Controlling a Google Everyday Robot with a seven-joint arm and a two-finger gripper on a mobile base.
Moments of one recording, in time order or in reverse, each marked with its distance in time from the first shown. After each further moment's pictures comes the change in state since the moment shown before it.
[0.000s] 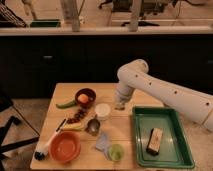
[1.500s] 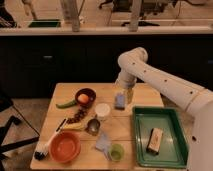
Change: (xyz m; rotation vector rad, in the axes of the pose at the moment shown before) arm 0.025 -0.084 -0.002 0.004 0.131 -0.534
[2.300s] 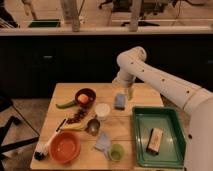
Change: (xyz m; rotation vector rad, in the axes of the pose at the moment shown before) arm 0.007 -0.012 0.002 0.052 0.020 -0.233
